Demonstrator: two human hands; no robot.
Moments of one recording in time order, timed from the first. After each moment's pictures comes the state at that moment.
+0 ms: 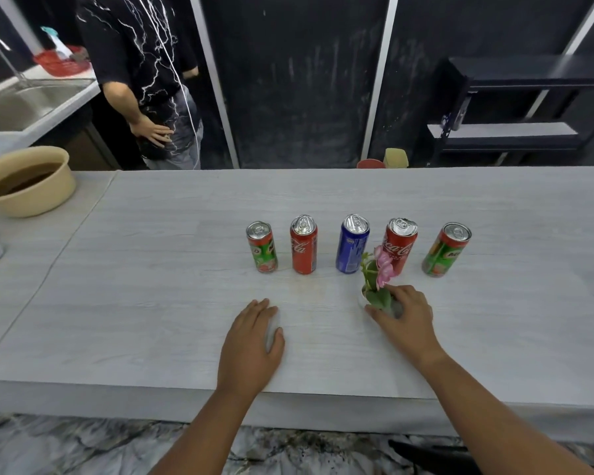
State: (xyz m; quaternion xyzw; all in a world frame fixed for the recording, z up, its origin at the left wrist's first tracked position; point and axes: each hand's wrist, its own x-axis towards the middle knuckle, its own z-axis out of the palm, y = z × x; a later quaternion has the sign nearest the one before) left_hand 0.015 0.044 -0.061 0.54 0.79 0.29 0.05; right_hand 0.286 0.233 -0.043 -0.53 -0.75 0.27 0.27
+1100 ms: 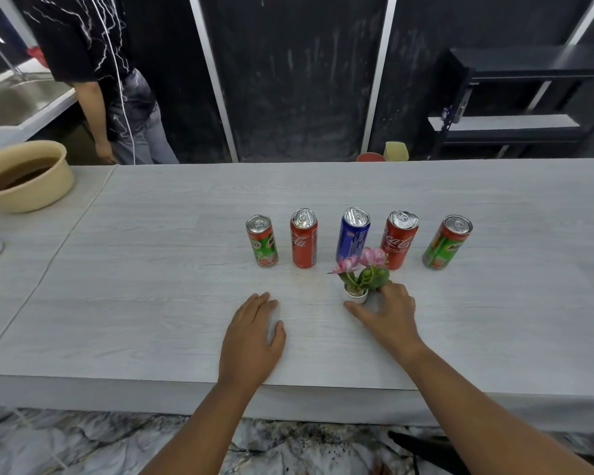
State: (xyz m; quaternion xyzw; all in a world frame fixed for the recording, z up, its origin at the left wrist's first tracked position) left_hand 0.016 0.046 -0.056 0.54 0.79 0.27 0.06; right_hand 0.256 0.218 -0.038 -0.55 -0.75 0.29 0.23
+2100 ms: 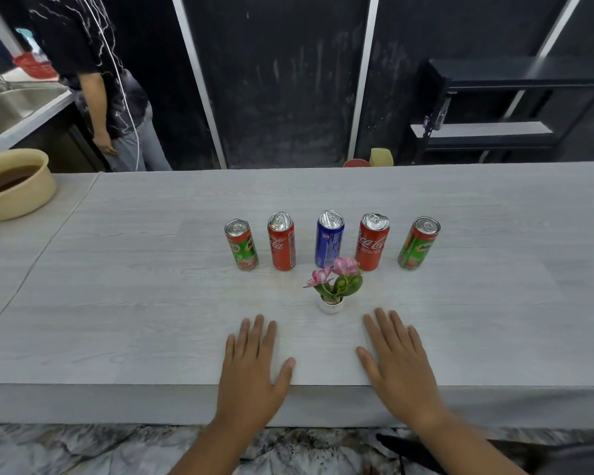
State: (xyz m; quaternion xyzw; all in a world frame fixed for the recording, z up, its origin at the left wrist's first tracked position) left_hand 0.073 0.013 -0.071 0.58 0.80 0.14 0.02; right_hand 0.346 0.150 -0.058 -0.48 -0.87 0.09 0.08
